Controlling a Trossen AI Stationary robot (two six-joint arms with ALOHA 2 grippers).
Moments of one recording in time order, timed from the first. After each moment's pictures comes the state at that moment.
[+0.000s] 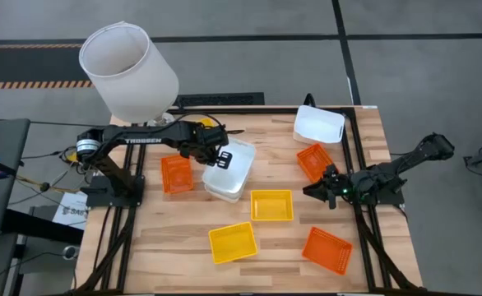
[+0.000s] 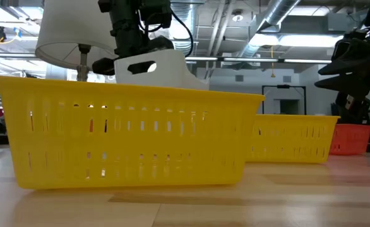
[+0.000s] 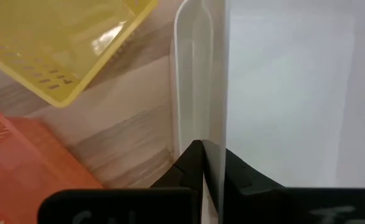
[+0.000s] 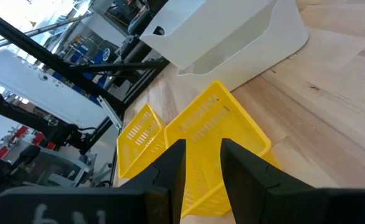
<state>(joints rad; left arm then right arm) 0.23 1.62 1.29 -0.94 -0.01 -0.97 0.41 0.31 0.01 0.06 0.40 0.89</state>
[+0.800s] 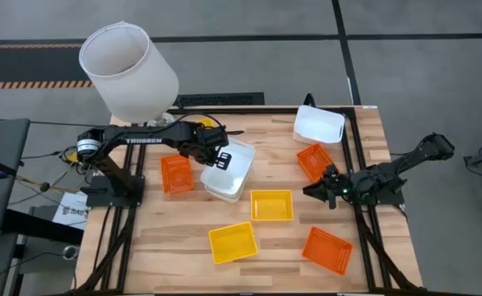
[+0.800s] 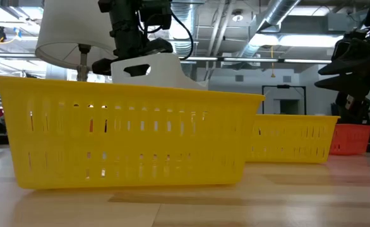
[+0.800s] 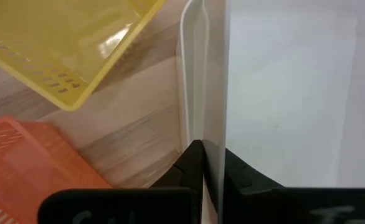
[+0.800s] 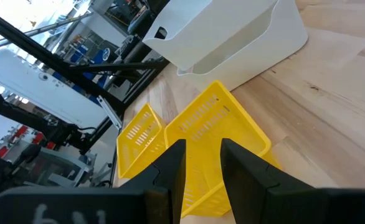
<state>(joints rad) 0.23 1.62 1.29 -0.95 -0.03 -0.94 0.41 0.31 0.01 0.06 0.40 0.89</state>
